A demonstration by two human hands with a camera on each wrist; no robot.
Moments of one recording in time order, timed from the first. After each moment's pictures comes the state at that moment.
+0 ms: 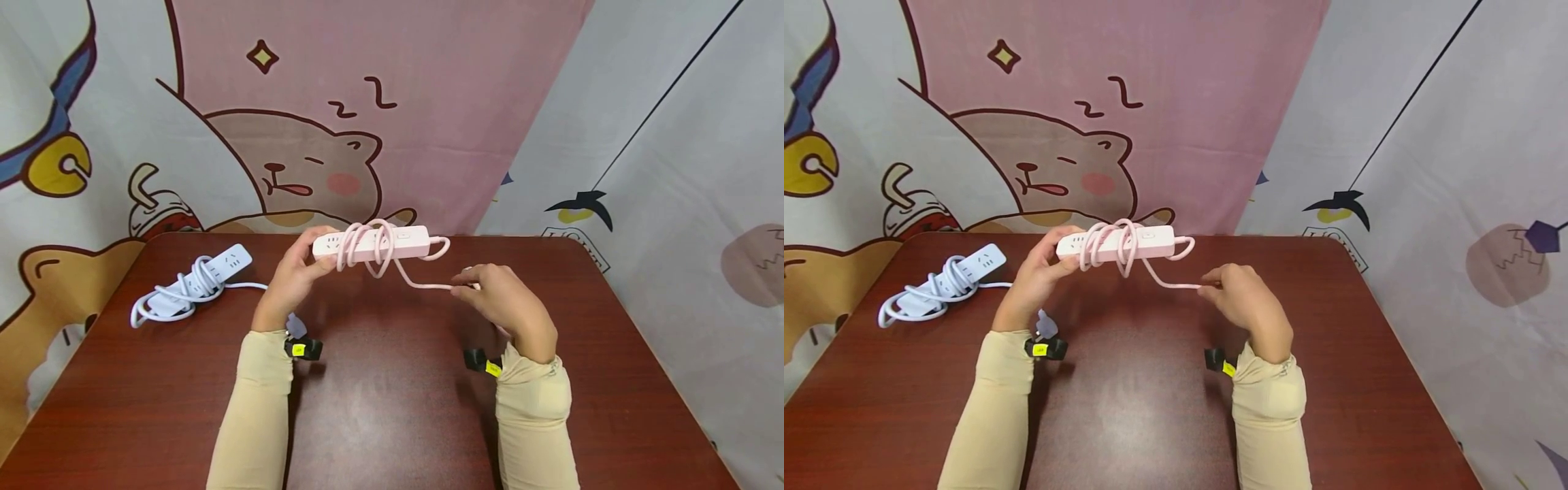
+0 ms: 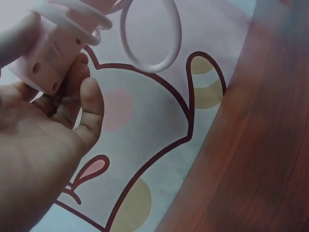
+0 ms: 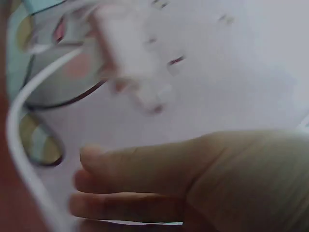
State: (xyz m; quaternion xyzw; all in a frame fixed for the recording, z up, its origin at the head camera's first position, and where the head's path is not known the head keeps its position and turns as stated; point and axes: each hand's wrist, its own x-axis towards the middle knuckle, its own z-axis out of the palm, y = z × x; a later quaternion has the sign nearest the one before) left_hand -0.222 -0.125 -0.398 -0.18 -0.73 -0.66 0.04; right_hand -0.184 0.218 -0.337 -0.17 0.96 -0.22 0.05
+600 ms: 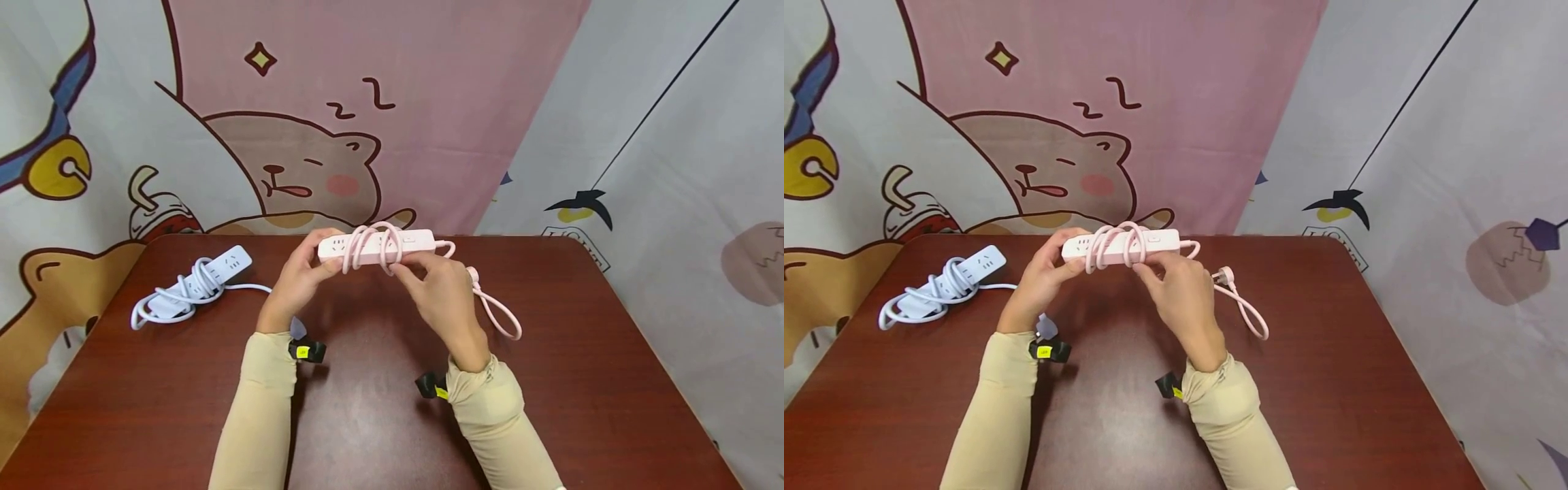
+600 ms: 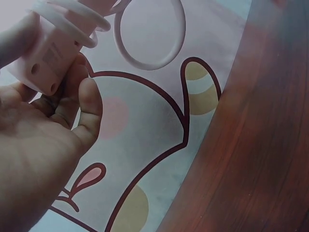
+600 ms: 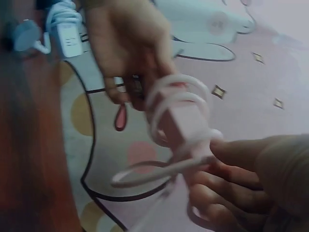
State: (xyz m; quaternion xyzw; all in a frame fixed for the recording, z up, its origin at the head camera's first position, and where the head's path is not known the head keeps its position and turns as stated) left_hand -0.222 -0.117 -0.400 -0.19 -0.72 -0.66 0.03; right_hand -0.178 0.126 -0.355 -0.15 0.90 -0.31 -0.26
